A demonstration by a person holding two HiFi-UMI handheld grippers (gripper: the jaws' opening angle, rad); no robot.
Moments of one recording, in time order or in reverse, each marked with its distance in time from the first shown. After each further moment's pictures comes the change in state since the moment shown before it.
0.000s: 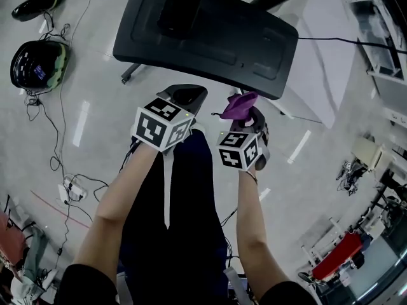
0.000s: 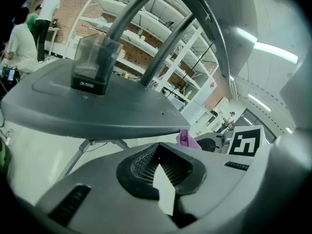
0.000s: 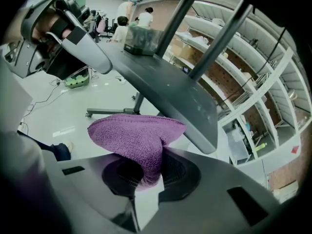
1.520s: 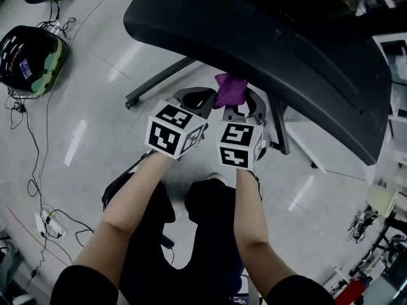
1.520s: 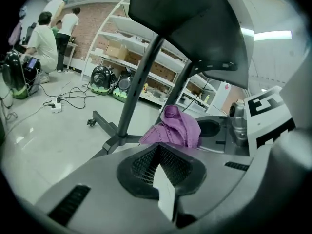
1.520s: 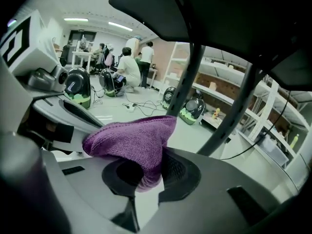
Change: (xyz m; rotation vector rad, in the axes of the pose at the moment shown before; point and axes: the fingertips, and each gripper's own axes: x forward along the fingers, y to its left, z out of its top) left arm 0.094 0.261 -0.144 0.049 -0.242 0.170; right arm 0.240 0.175 0.124 0.057 -0.448 0.054
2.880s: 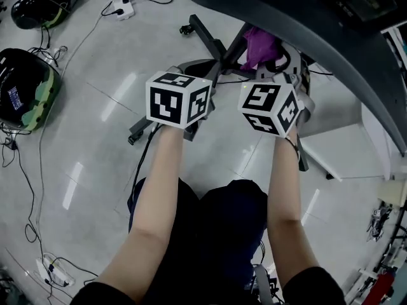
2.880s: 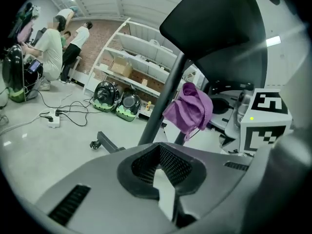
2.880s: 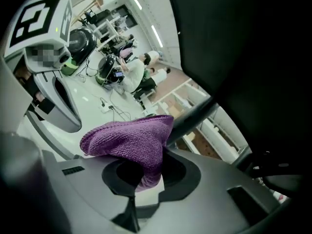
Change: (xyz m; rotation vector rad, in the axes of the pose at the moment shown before) left arm 0.019 0.107 0.063 0.004 -0.228 -0.015; right arm 0.049 -0.049 0.124 -0.509 -0.244 -0.414
